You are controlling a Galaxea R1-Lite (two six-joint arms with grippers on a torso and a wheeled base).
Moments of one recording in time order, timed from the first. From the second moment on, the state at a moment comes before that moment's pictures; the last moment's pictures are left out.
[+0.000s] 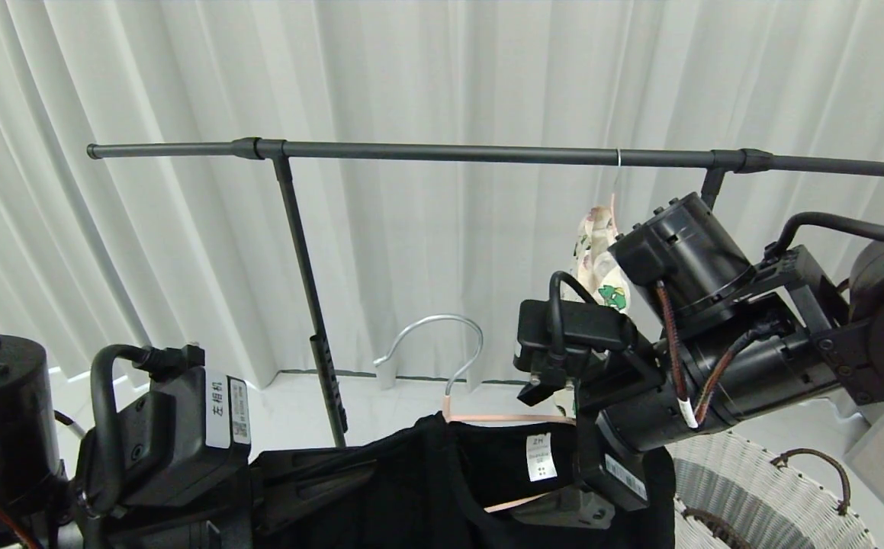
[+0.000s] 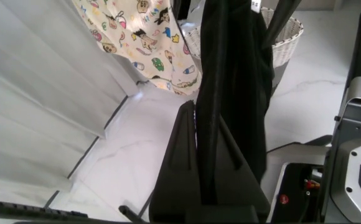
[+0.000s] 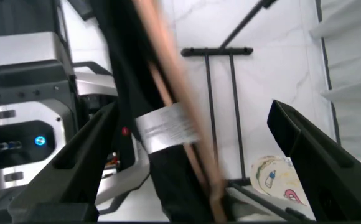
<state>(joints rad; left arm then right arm) -0.61 1.22 -0.45 -0.41 -0.42 0.46 0.89 1.72 -1.32 0.43 0.33 -0.44</state>
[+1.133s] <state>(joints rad) -0.63 1.21 -0.45 -0.41 -0.39 0.45 0.86 1.73 -1.19 0.05 0.26 -0.65</state>
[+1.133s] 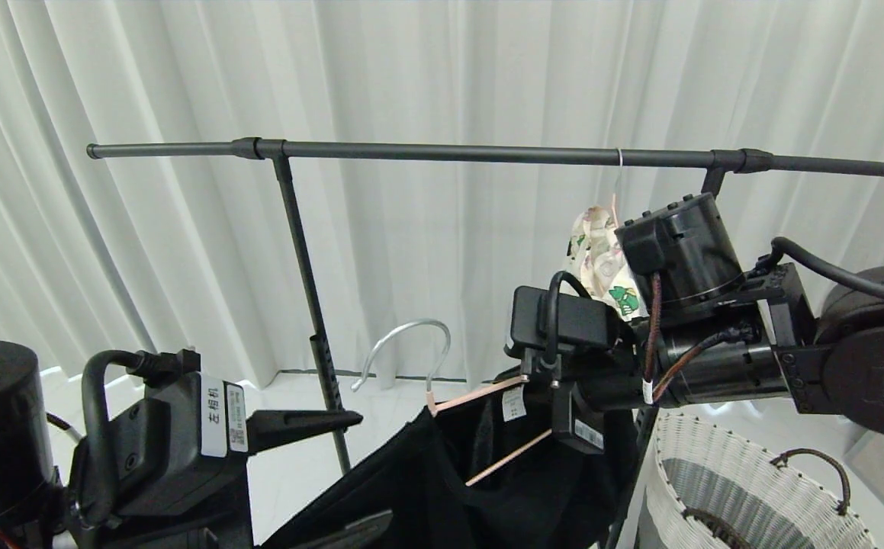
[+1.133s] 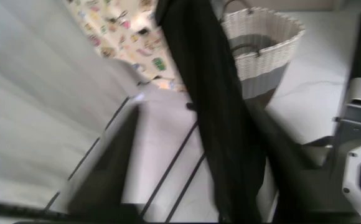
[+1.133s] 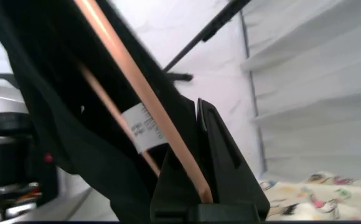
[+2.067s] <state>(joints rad) -0.36 1.06 -0.23 -0.41 -0.36 0.45 0.67 1.58 -1.04 -0.14 0.26 -0.67</state>
